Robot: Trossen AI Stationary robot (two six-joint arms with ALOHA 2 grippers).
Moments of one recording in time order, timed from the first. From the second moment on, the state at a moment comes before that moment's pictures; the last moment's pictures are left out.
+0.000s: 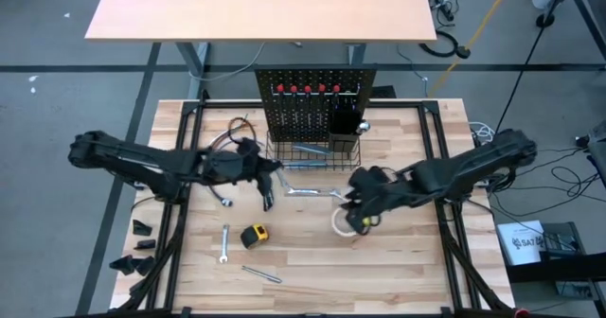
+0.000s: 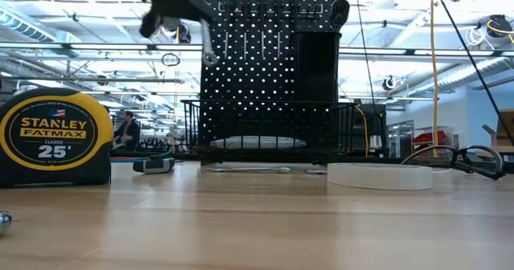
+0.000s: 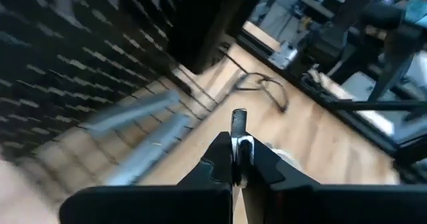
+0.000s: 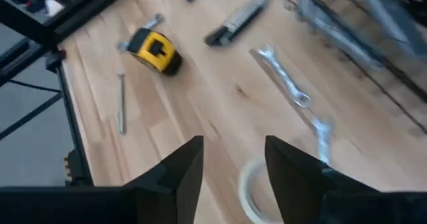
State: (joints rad) left arm -0.13 1.11 0.85 -0.21 -0.43 -0.65; right arm 0.36 1.41 1.34 -0.81 0.32 0.91
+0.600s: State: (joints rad) left arm -0.13 1.13 1.27 -0.33 -0.65 -0.23; right arm 0.34 1.05 1.32 -1.21 0.27 0.87
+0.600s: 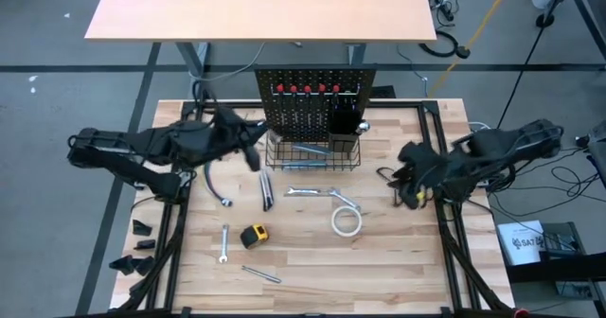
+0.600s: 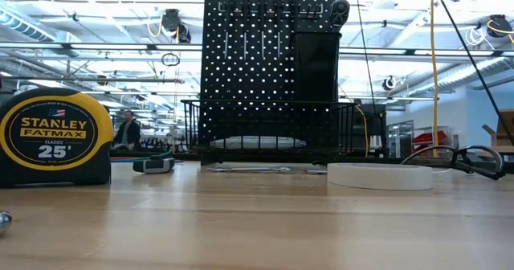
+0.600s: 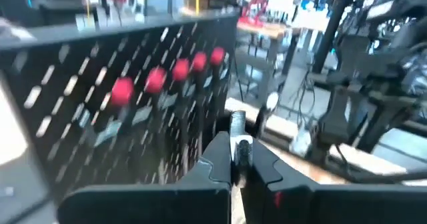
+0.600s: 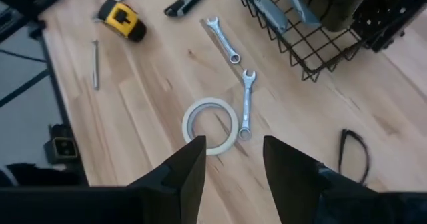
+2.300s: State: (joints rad) left arm 0.01 1.92 1.91 -0.31 -0.72 -0.07; right arm 0.11 0.66 0.49 0.15 -0.11 0.37
